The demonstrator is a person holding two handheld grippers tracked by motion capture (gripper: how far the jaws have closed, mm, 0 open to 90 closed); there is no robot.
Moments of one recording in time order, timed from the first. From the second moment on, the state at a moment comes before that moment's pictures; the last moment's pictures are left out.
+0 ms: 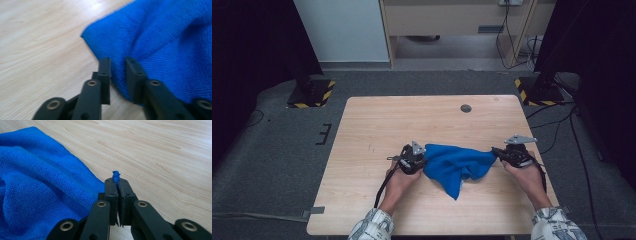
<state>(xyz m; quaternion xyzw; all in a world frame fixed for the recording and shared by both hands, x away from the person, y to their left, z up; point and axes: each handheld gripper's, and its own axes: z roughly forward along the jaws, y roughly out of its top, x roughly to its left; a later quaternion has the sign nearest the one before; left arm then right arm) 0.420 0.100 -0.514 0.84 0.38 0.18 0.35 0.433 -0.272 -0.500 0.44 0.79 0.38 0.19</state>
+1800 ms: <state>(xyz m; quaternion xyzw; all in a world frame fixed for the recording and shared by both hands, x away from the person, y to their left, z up) 0.498 0.092 -0.531 0.82 0.42 0.17 0.35 0.438 -0.244 -0.506 0.42 0.80 0.39 0.18</state>
